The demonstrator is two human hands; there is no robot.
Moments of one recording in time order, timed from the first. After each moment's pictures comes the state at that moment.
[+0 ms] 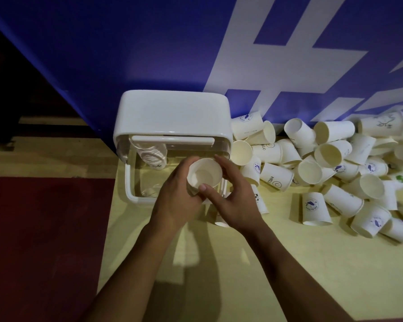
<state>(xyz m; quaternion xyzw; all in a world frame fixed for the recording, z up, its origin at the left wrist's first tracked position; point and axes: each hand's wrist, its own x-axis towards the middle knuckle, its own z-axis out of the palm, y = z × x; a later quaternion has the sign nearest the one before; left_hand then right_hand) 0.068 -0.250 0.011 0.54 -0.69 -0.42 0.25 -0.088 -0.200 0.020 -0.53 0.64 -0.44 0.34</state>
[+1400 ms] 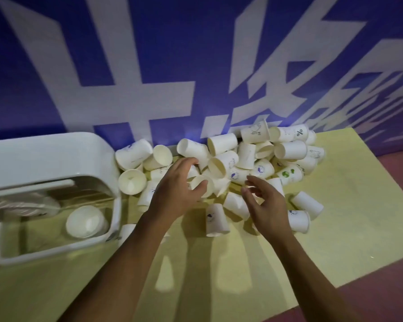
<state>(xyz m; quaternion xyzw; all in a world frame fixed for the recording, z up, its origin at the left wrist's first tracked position) -0.200 -0.232 0.045 0.41 -0.81 -0.36 0.22 -0.380 -0.083 0.054 -0.37 0.82 -0.40 0.18</state>
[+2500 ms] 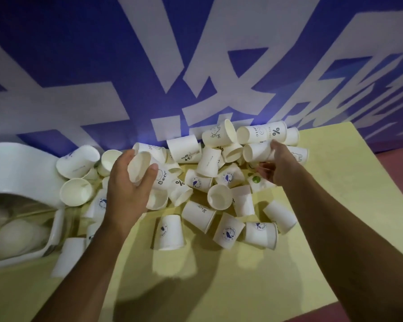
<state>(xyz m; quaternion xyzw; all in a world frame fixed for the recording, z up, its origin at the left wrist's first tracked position) -0.278 -0.225 0.047 0.57 -0.65 -0.39 0.32 -0.628 -0.156 0.045 0.15 0.74 -0.48 0.45</state>
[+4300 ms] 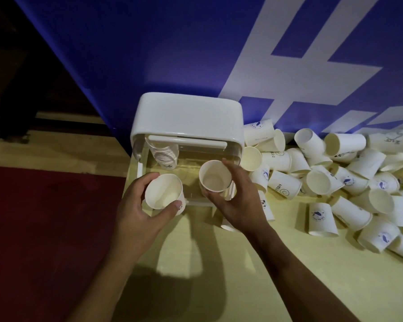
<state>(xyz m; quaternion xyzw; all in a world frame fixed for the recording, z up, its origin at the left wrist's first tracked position) 0.154 -0.213 0.032 0.60 -0.58 -0.42 0.37 -0.086 -0.206 0.006 -0.60 0.66 -0.38 0.25</state>
